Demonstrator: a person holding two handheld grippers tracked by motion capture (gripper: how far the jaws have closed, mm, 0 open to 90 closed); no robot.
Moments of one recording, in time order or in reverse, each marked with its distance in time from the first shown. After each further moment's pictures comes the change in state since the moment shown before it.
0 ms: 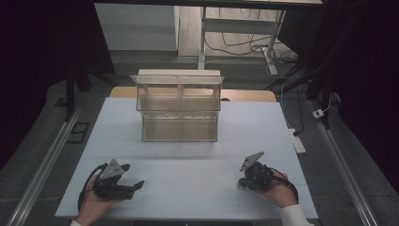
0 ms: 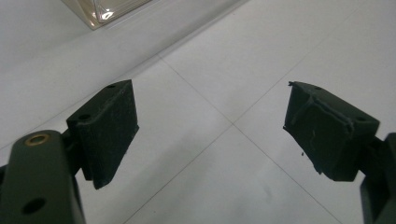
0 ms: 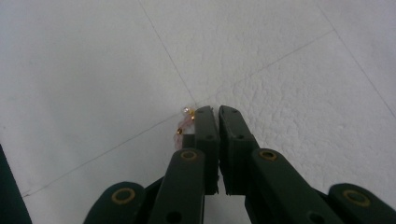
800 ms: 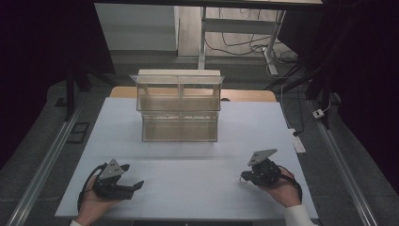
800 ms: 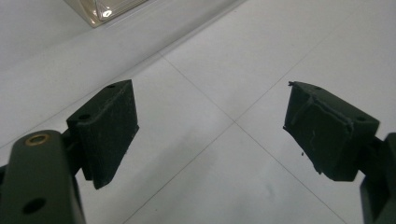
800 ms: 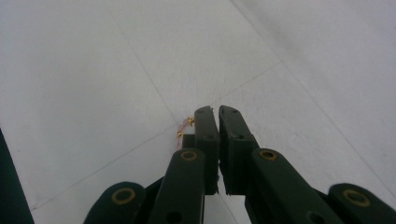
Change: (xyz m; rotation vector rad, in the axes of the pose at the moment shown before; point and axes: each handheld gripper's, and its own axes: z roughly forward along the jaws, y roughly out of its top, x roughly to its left) left arm 0.002 -0.001 0.000 0.005 0.000 -0.004; right arm -0.008 -0.005 -0.023 -0.159 -0.040 0.045
